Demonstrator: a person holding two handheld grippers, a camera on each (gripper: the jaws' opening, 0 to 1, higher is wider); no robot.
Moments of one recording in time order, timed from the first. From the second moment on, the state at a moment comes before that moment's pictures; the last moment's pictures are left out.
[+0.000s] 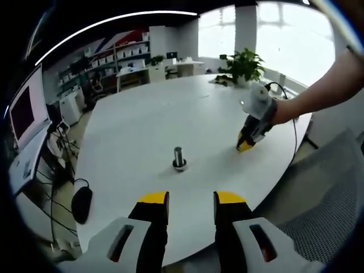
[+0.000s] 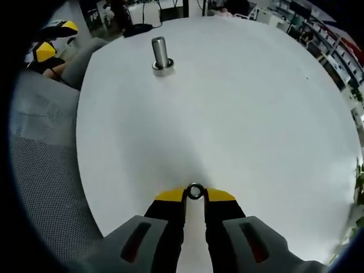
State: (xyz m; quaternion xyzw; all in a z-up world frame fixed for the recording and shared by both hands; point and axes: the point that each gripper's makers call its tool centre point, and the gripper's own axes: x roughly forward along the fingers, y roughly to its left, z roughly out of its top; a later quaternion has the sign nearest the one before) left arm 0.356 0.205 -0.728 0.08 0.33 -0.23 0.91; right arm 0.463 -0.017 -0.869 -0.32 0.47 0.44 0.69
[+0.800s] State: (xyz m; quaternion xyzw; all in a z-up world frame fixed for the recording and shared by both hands) left arm 0.355 0.202 -0.730 0.08 0.34 -0.23 0.91; right arm 0.483 -0.030 -0.823 -0.28 0.43 0.43 0.74
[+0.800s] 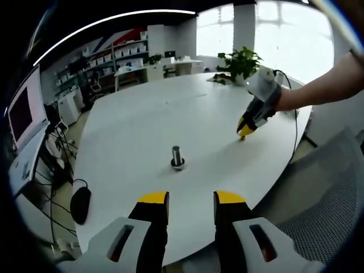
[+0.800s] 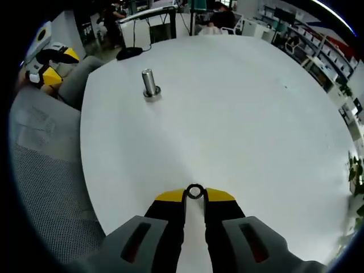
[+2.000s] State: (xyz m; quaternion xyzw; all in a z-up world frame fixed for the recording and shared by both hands) left arm 0.355 0.202 -0.731 0.09 0.34 -0.24 0.91; right arm 0.488 -0.066 -0.802 -0.32 0.41 0.43 0.74
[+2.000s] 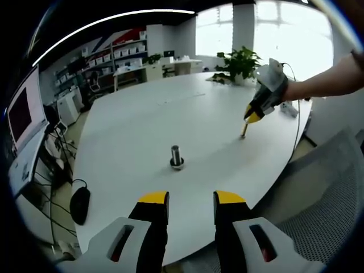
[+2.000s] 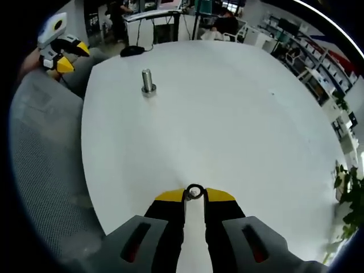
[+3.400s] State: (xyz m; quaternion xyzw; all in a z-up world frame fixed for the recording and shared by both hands) left arm 0.353 0.208 -0.739 0.08 0.36 -0.22 0.90; right arm 0.498 -0.036 -0.854 -0.29 0.45 0.44 0.72
